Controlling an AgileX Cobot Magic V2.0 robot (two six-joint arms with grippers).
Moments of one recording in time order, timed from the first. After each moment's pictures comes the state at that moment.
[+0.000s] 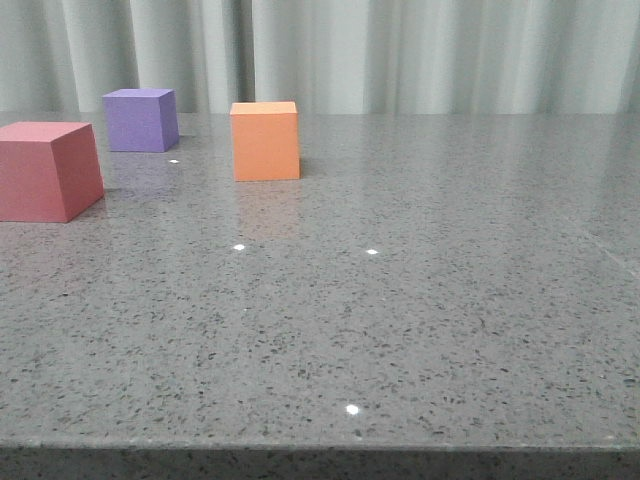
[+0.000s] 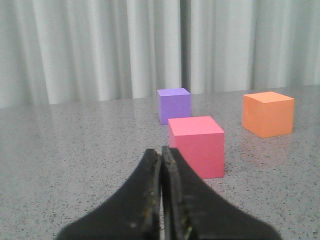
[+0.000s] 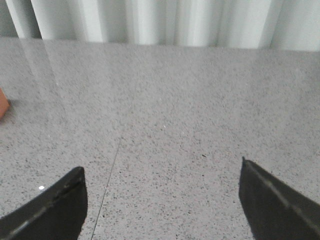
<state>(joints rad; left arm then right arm) -0.19 0.00 0.00 0.09 0.01 -0.09 0.14 0.58 -0.49 -0.28 0.24 0.30</state>
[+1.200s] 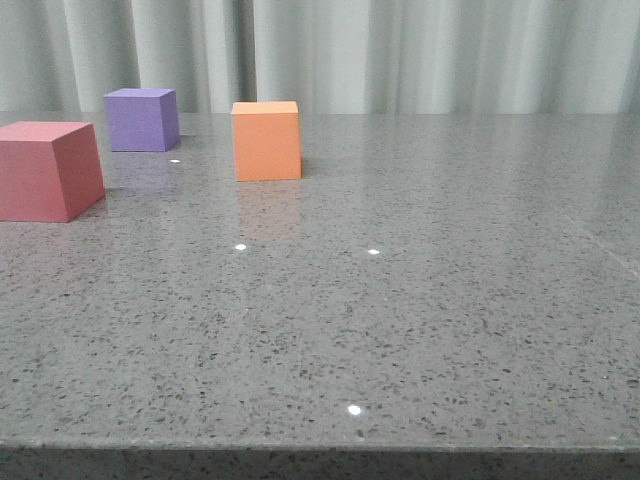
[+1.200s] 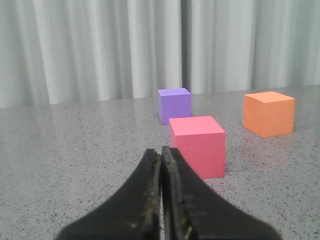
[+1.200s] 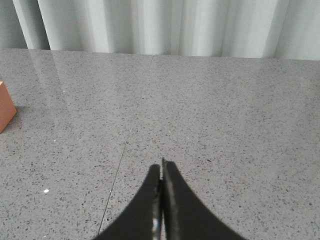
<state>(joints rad) -0.19 0.00 0.00 0.09 0.01 -0.09 0.14 0.56 -0.45 -0.28 0.19 0.30</state>
